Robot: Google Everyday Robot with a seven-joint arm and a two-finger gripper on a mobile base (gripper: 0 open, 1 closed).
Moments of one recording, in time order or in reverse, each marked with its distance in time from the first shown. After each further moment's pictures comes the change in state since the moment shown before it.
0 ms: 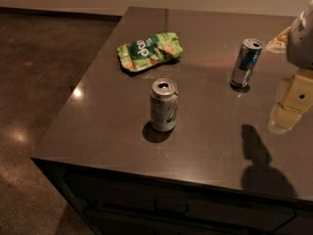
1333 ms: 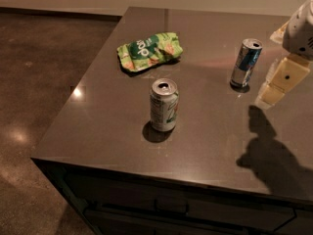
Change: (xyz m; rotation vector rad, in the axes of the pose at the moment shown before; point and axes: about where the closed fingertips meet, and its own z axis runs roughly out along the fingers) arm 0.008 -0.063 0.024 0.067 -0.080 0.145
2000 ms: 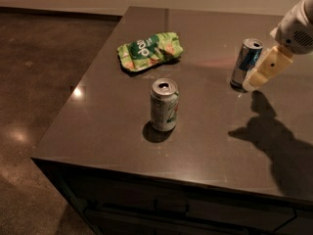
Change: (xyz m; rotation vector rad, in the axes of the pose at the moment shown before) arm -0.001 -0.055 0.032 0.044 -0.085 0.164
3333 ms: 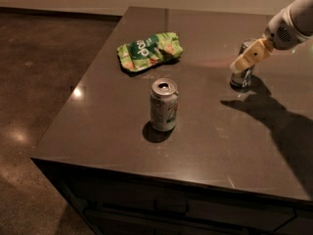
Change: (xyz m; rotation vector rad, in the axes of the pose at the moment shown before) arm -0.013 -0.062 0.052 0.016 -0.115 0.209
